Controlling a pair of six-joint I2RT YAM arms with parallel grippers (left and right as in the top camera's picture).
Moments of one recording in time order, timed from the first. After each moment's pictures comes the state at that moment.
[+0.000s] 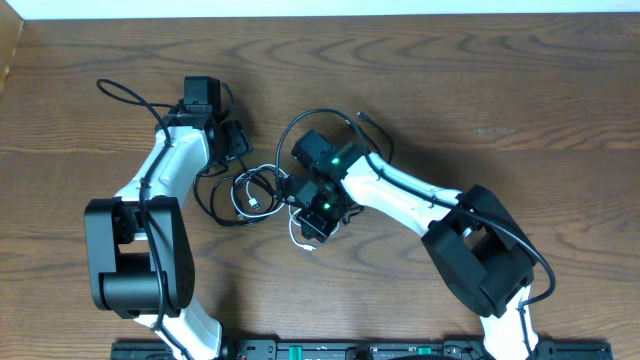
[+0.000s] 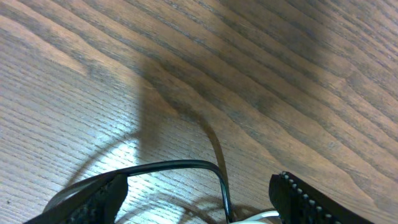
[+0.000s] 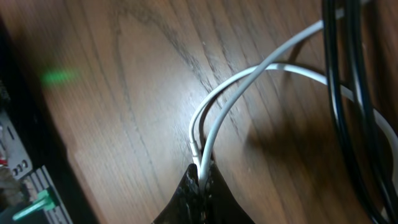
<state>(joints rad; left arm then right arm) 0.00 1.84 1.20 -0.60 -0.03 -0.44 0.78 2.08 1.46 -0.84 -0.54 -0.17</state>
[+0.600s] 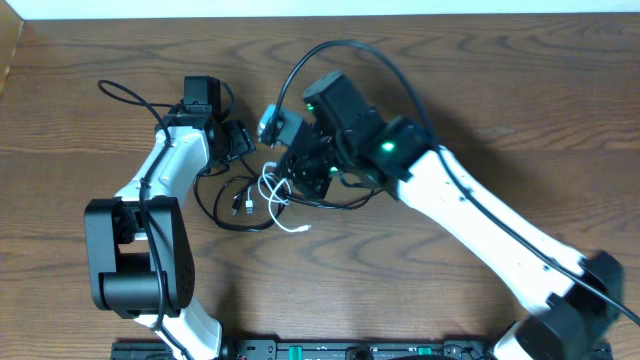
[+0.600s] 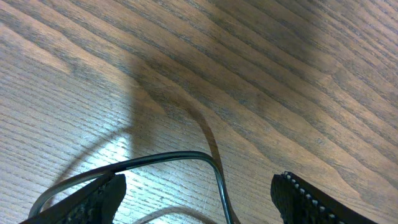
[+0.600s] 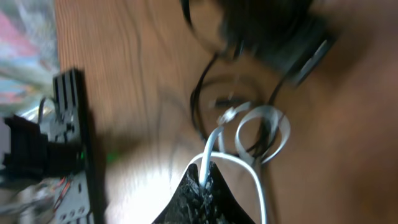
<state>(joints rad) 0.00 1.84 1.20 -0.59 0.00 -0.44 0.77 1.73 1.62 -0.73 -0.49 -0.18</state>
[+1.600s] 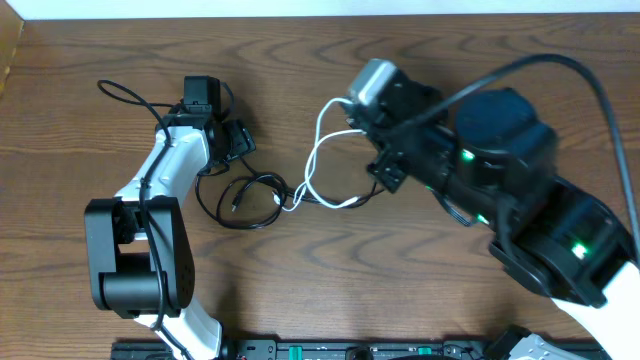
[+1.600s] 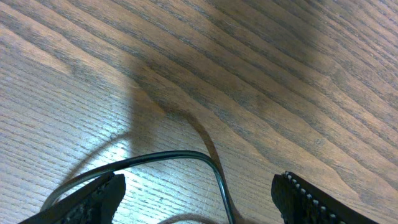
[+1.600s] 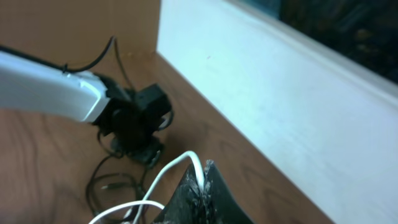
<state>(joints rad) 0.00 1.84 1.20 -0.59 0.00 -0.44 0.77 1.24 1.62 -0.63 -0.02 -0.23</state>
